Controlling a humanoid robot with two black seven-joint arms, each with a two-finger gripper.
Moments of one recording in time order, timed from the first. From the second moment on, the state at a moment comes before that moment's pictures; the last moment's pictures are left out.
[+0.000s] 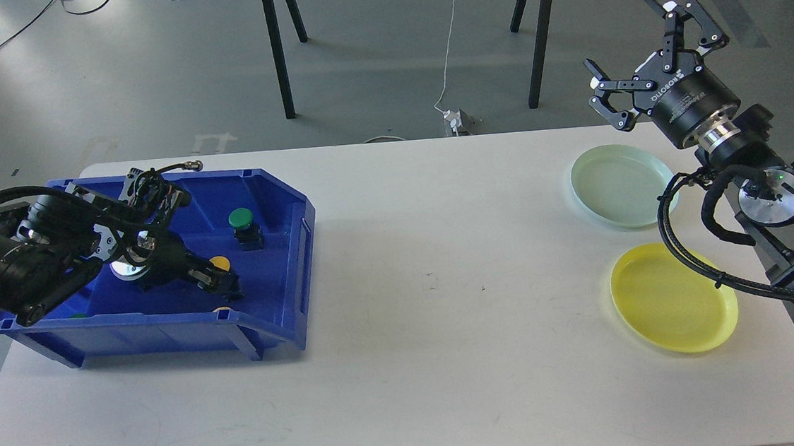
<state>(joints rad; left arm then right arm) -1.08 0.47 0.16 -0.65 1.71 -0.49 -0.49 0.69 -0.41 0.91 0.83 -0.01 0.49 0.16</state>
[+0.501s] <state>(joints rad) -1.08 0.47 0.16 -0.65 1.71 -0.45 -0.49 0.69 -0.41 0.91 0.83 -0.01 0.49 0.16</state>
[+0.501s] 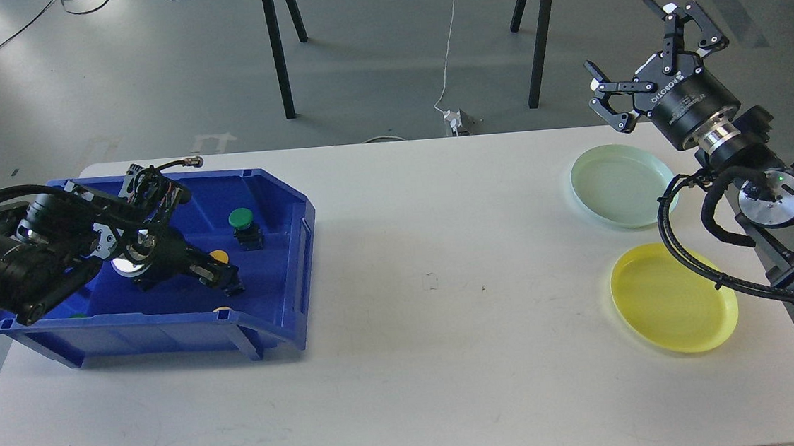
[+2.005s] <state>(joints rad) -1.19 0.35 -0.40 -0.93 0.97 -0.49 -0.49 0.74 -0.62 0.78 0.91 -0.05 0.49 0.14</state>
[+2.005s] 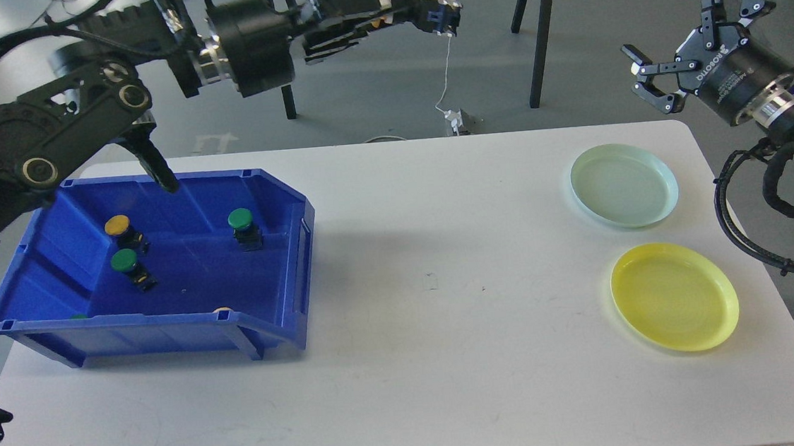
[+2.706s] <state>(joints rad) -1.06 0.16 -0.39 -0.79 0.98 -0.38 -0.49 0.74 -0.54 0.59 1.05 -0.06 0.48 0.05</state>
